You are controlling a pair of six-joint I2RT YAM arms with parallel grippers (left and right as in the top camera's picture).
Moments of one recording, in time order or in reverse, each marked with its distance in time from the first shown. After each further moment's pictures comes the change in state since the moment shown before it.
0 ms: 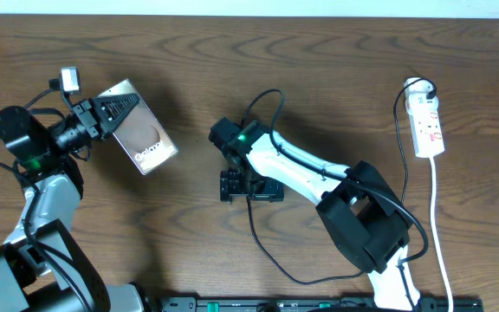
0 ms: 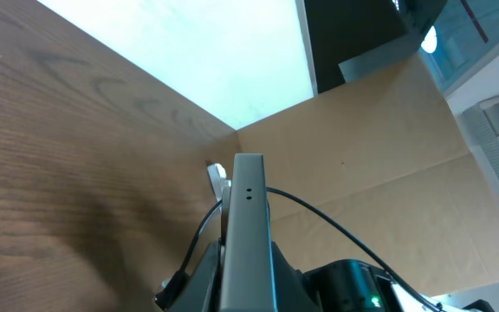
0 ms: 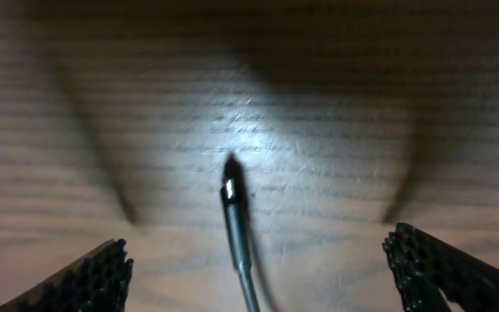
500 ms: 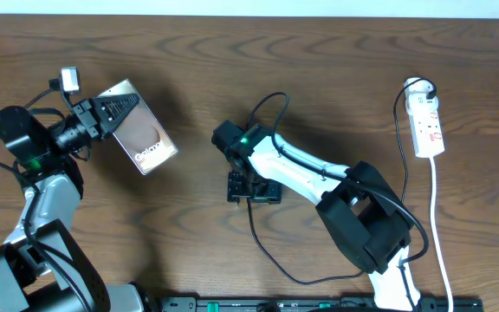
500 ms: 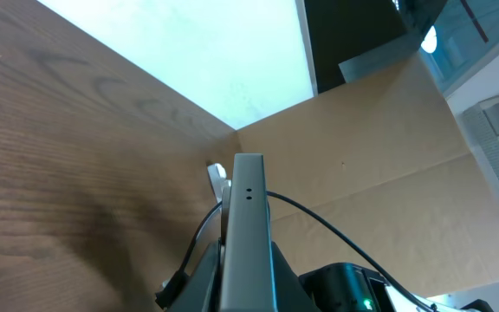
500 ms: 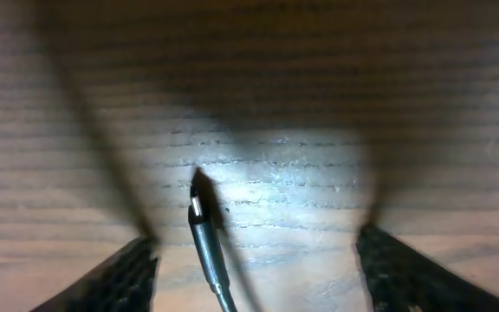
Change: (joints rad) left arm 0.000 0.000 0.000 0.000 0.000 0.000; right arm -0.002 -0.004 -0.037 0.031 0.014 0.048
